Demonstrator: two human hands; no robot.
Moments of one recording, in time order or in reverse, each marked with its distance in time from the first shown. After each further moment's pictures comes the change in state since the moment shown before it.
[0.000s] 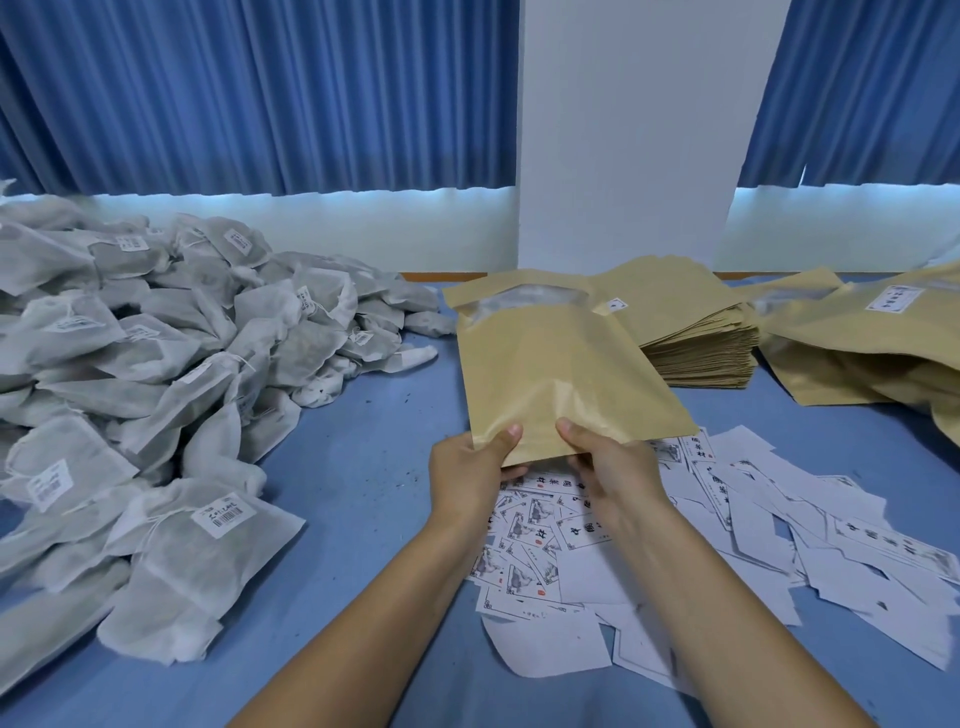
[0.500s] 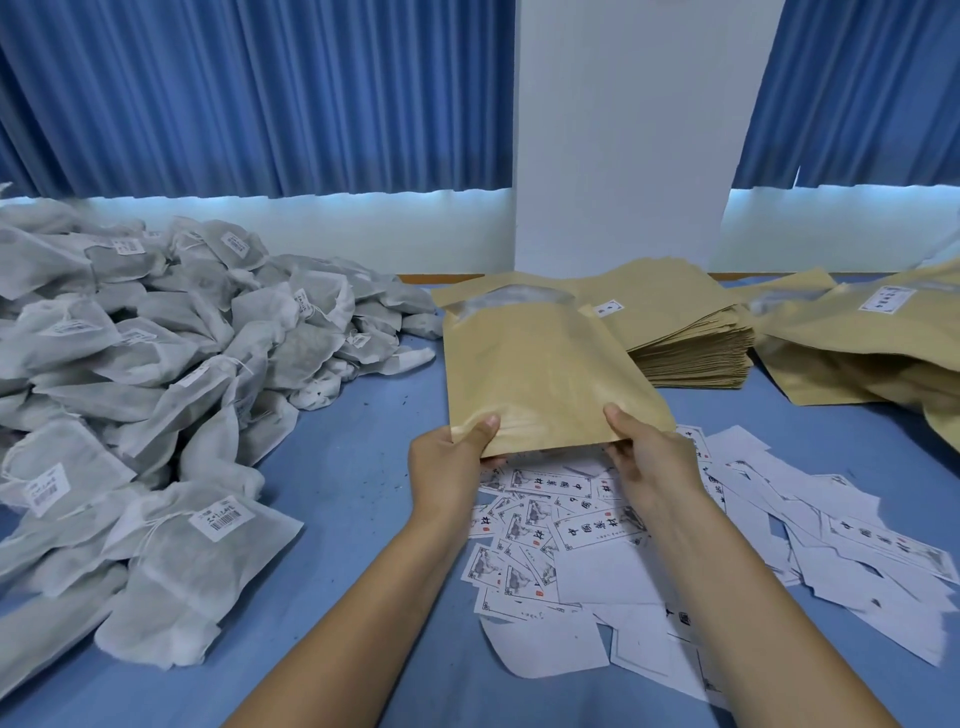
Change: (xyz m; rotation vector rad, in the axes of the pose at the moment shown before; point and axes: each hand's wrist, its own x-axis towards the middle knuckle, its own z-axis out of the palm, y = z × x) left_hand 0.004 0.012 -0.009 0.006 0.067 0.040; right_hand 0.026 -0.021 -0.022 0.115 0.119 -0.007
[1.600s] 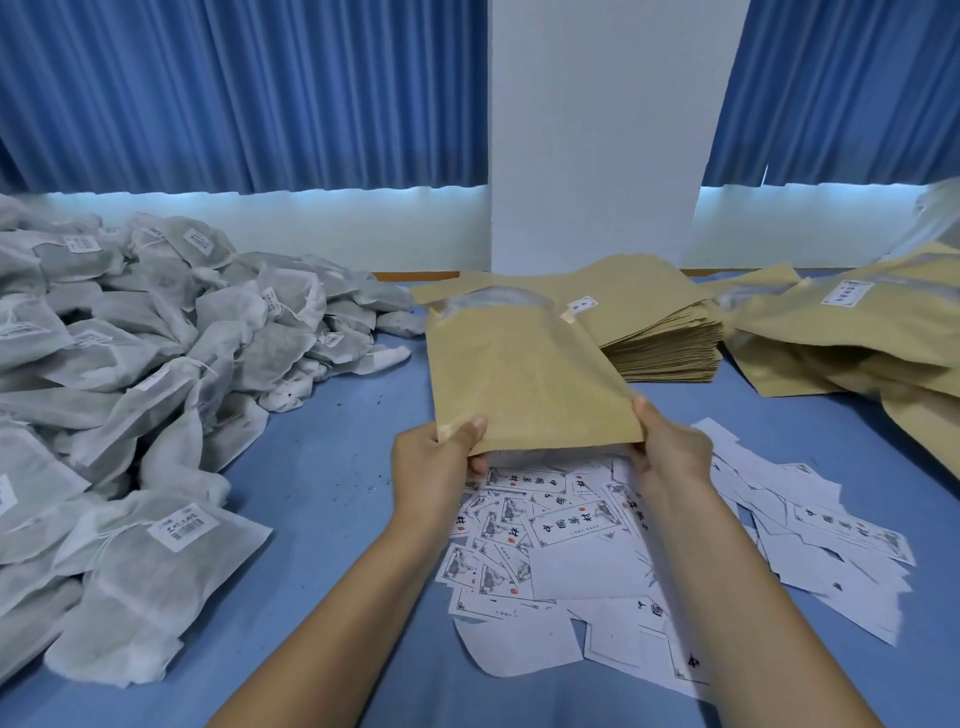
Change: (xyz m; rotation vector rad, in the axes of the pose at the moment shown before) left_hand 0.002 -0.011 0.002 0.128 -0.040 0.088; right_hand 0.023 -0.015 -0.026 -0.089 0.207 -0.125
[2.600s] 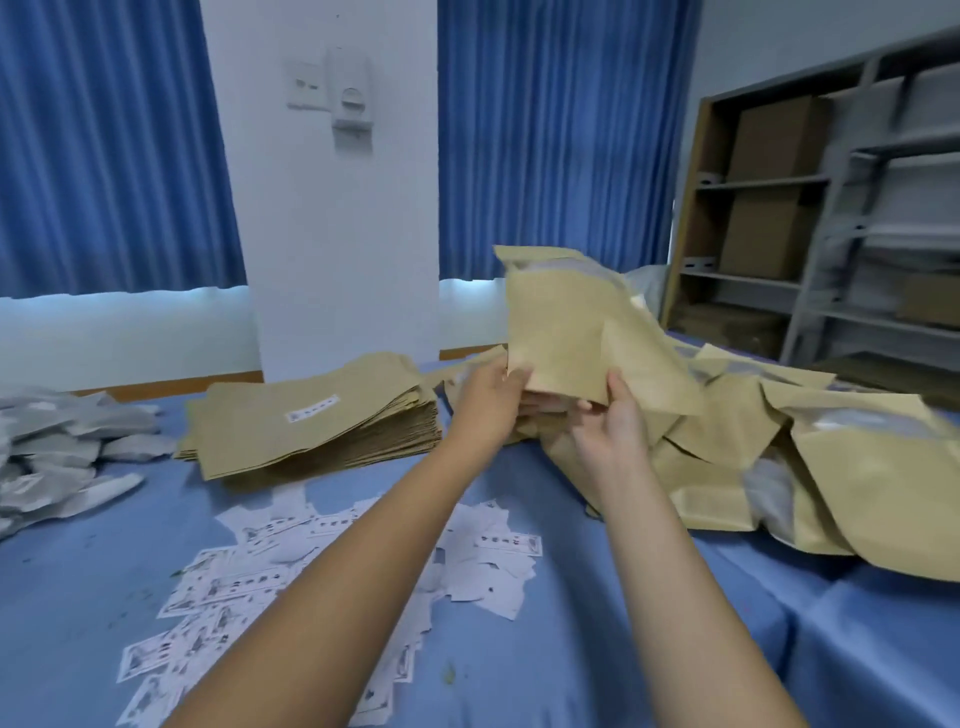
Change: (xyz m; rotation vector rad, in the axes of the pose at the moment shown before) left_hand -0.126 0.133 0.272 0.031 -0.792 0.355; right_hand -0.011 -0.212 -0.164 0.758 -0.233 -0.191
